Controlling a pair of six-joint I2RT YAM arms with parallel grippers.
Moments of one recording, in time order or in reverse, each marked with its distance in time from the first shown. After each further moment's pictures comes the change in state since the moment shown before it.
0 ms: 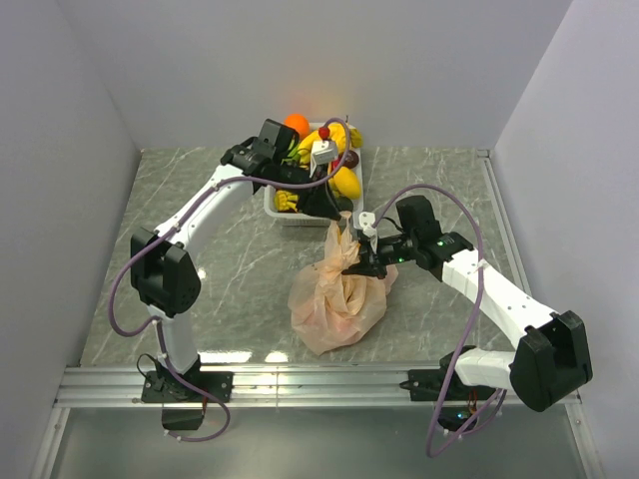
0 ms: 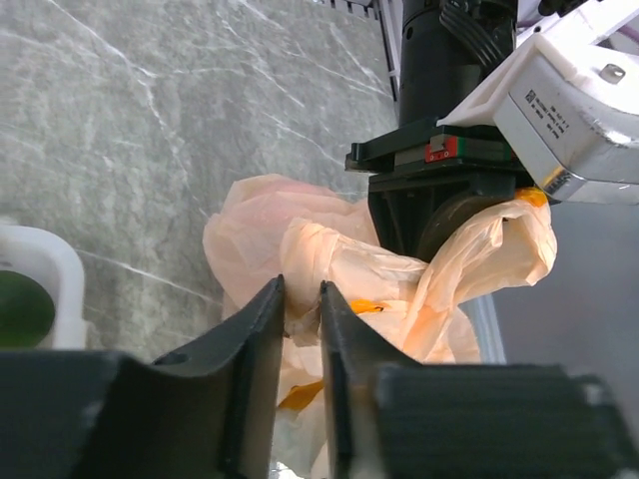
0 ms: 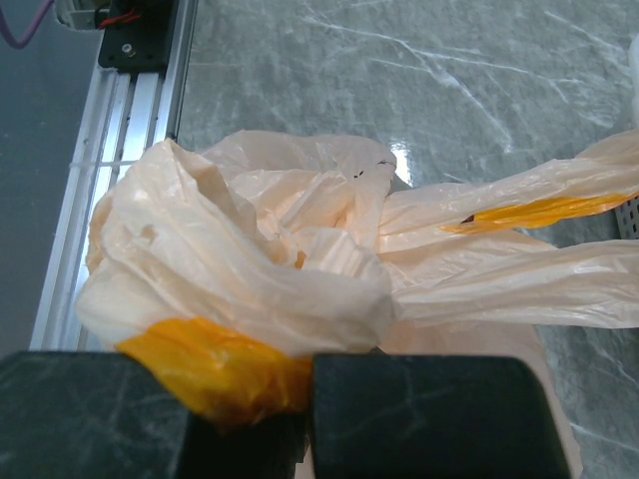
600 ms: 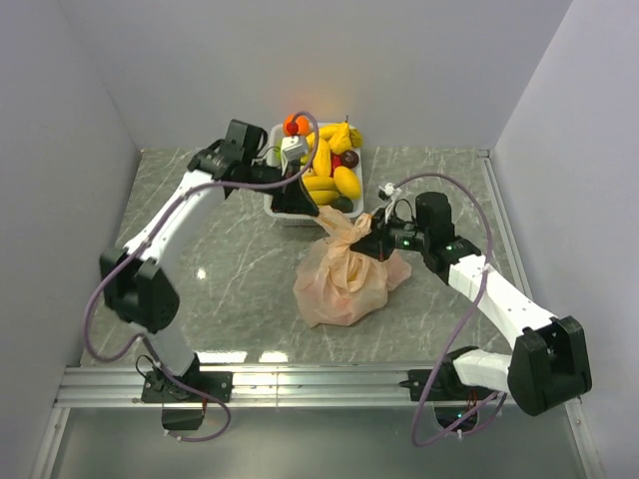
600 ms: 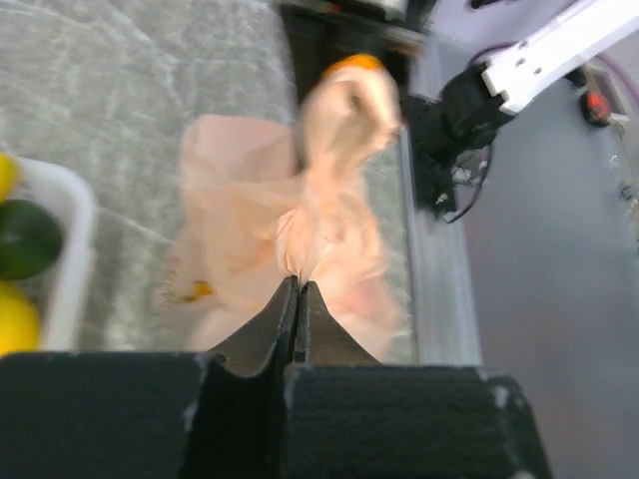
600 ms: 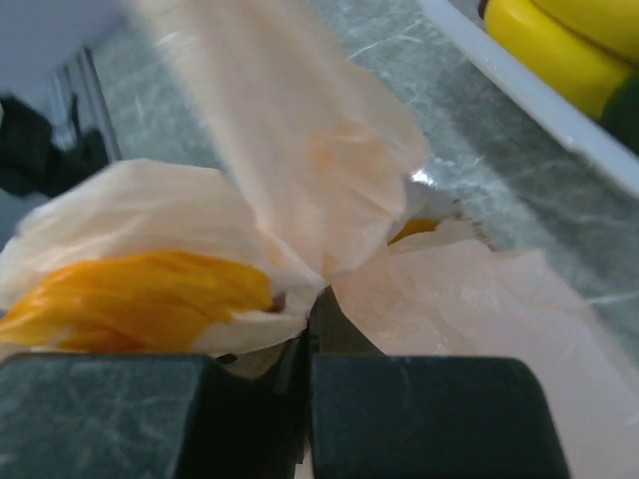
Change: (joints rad) left arm 0.110 -0.106 -0.068 -0.048 0.027 0.012; right arm -0.107 -0.011 -0.077 0.316 0.187 0.627
